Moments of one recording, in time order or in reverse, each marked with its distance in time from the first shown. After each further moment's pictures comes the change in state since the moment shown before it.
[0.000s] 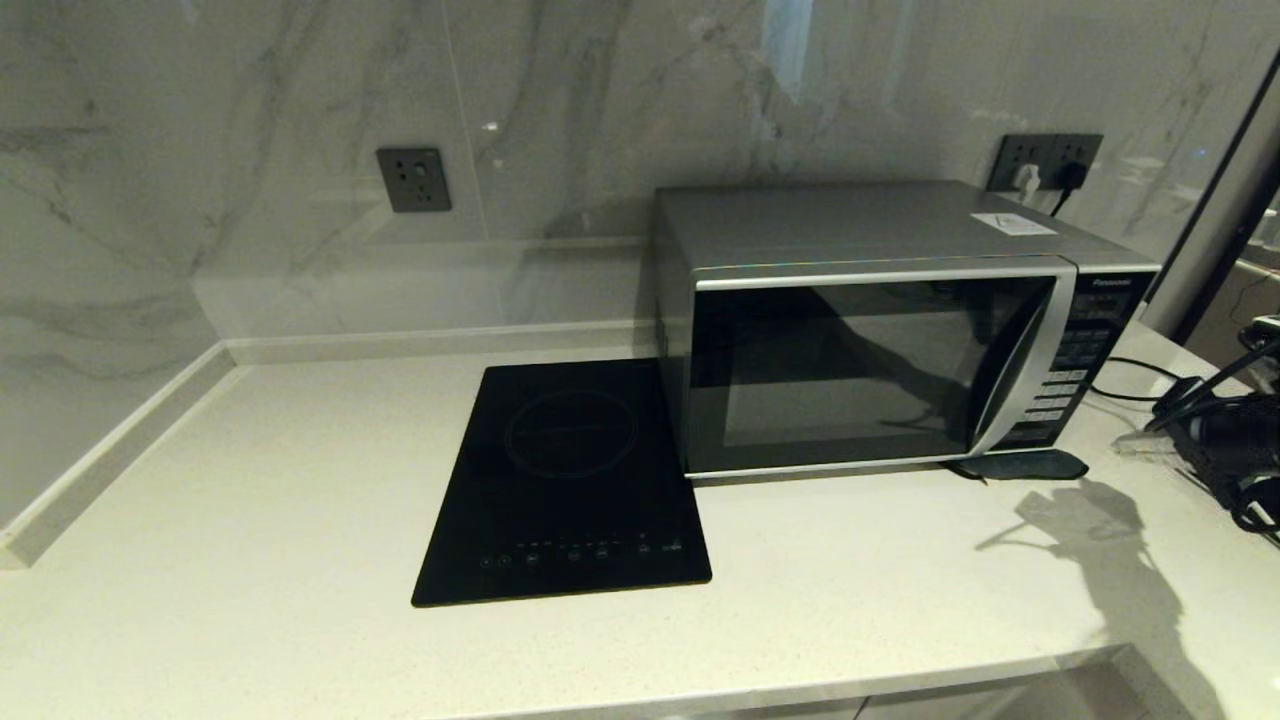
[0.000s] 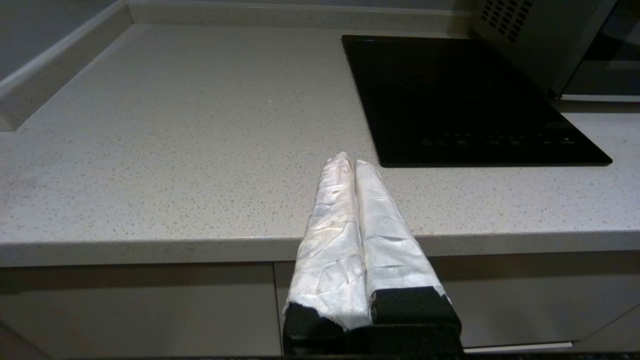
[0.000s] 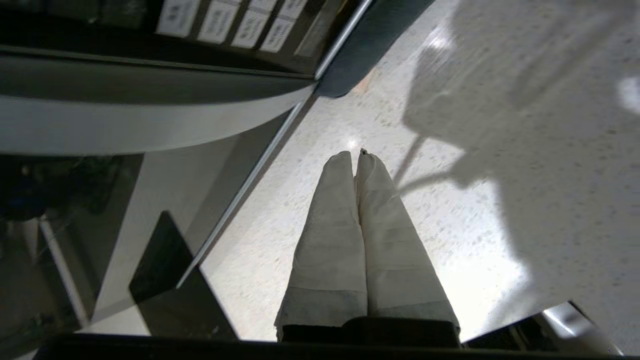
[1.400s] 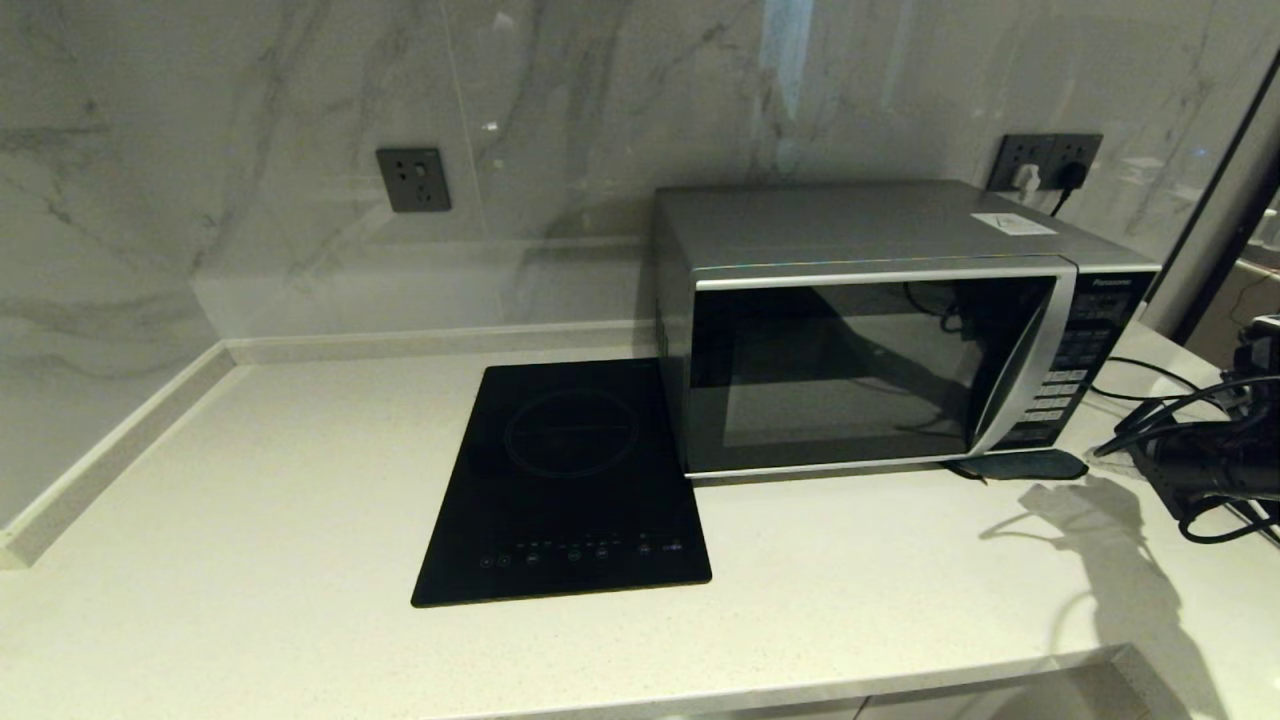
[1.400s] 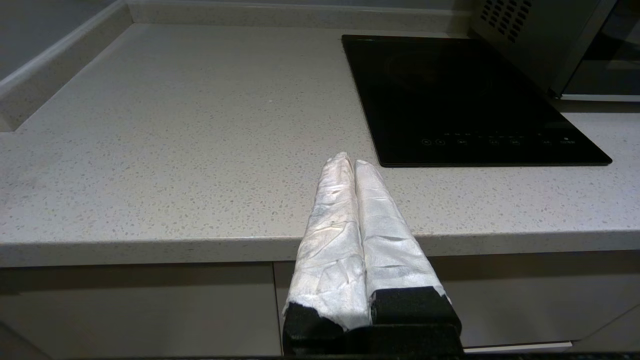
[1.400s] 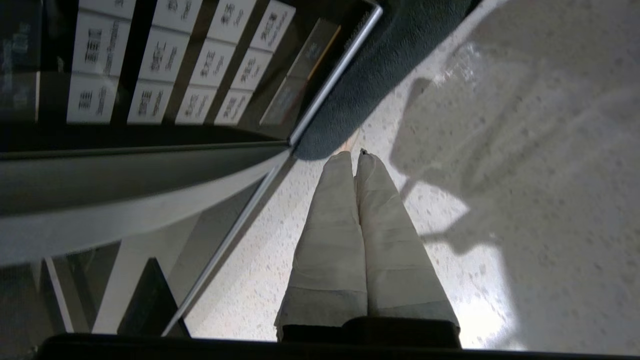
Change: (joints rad) left arm 0.000 0.000 0.000 0.000 0.001 0.000; right arm 0.001 0.153 0.078 -0.313 -0.015 0.042
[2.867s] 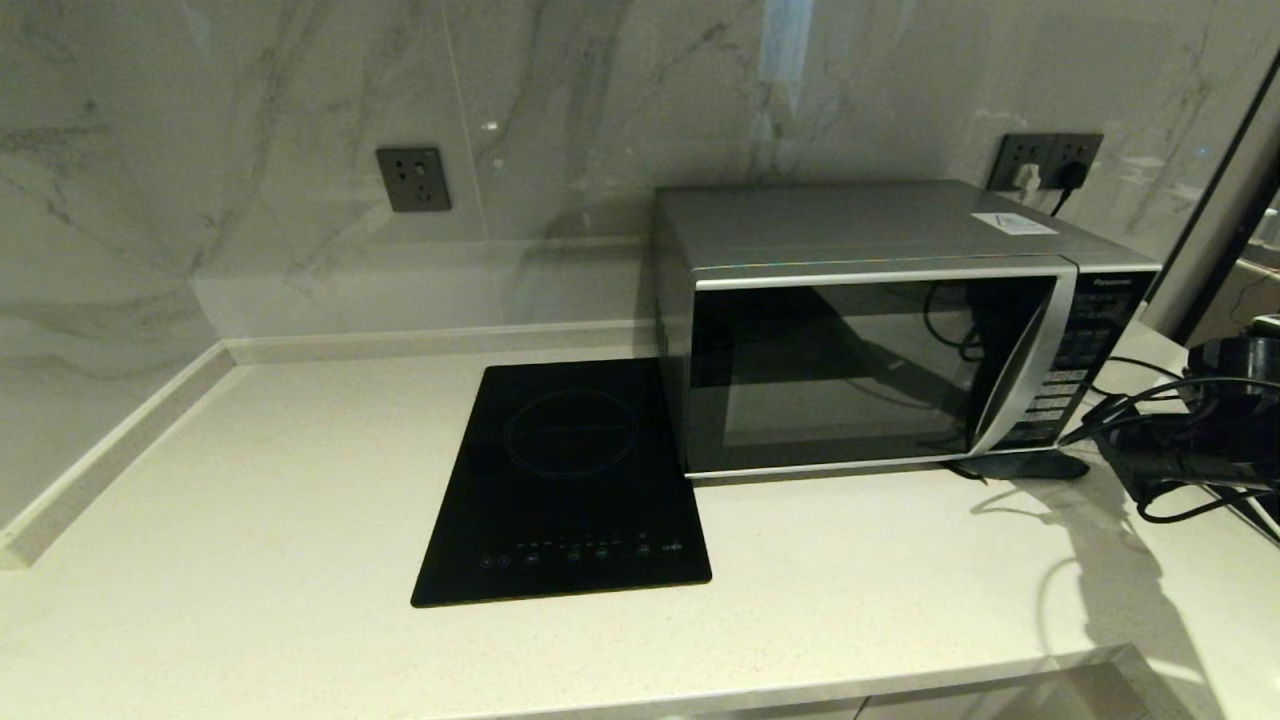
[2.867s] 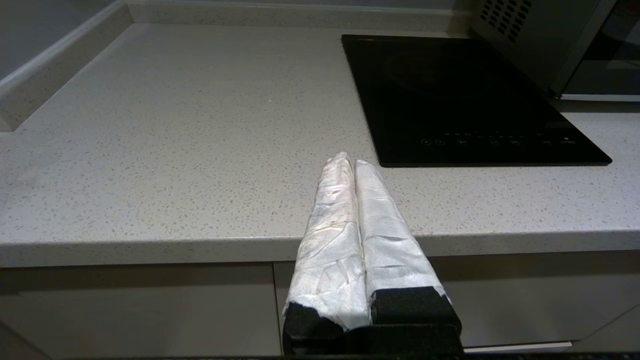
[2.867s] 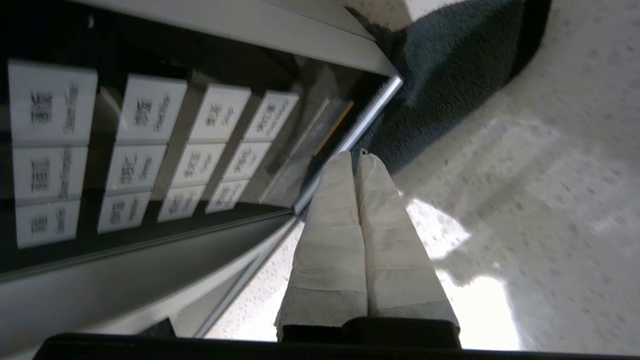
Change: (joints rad) left arm 0.000 0.000 0.000 0.000 0.000 0.000; right arm 0.018 0.156 -0.144 -0.051 0.004 0.038
